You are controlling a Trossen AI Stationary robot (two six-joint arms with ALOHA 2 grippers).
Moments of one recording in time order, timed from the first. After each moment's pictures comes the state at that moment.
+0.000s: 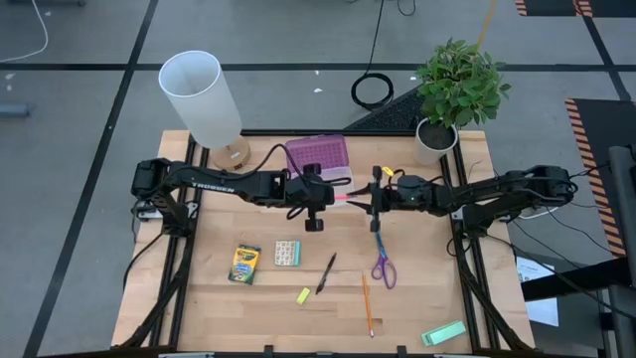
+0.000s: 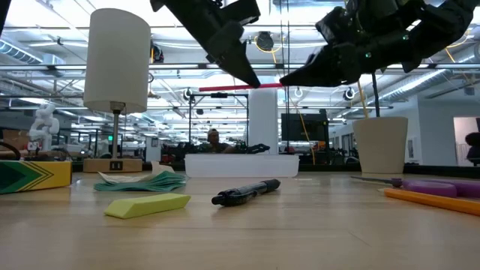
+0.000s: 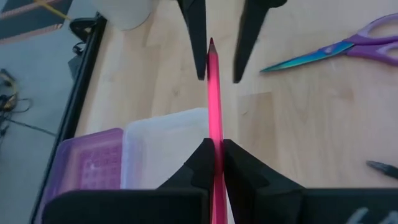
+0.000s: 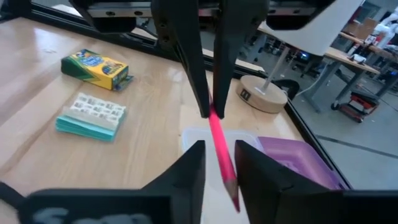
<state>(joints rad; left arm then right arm) 0.02 1.72 1.32 -0.34 -0.22 0.22 -0.10 1.28 0.44 0.60 0.02 -0.31</state>
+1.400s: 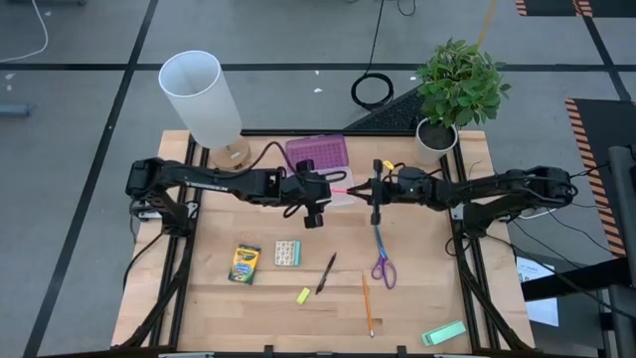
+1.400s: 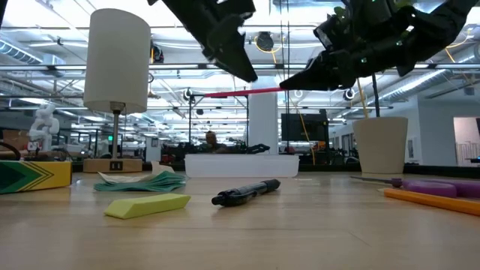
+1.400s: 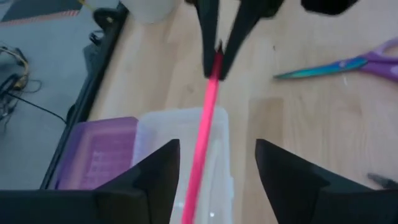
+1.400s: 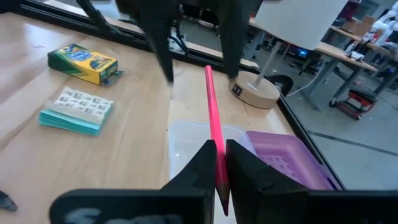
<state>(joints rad) 0.02 1.67 1.32 -0.39 -0.29 0.11 -0.20 1.28 0.44 0.59 -0.07 -0.33</state>
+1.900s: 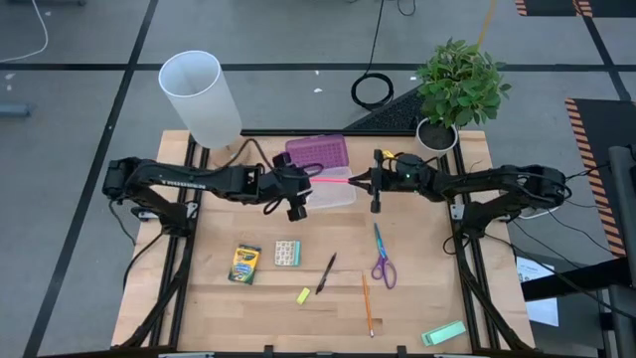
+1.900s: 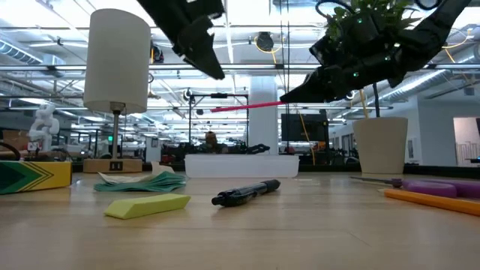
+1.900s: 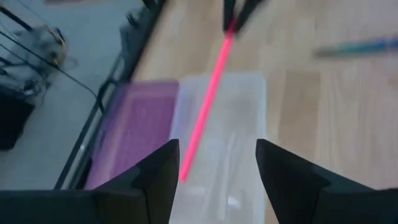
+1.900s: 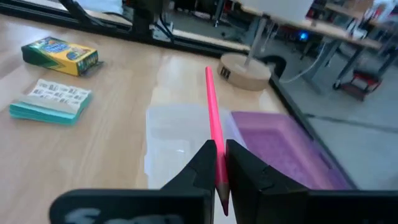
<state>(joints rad) 0.04 1.49 1.15 -0.40 -0.39 0.05 -0.37 1.35 0.44 0.63 -0.21 -0.30</state>
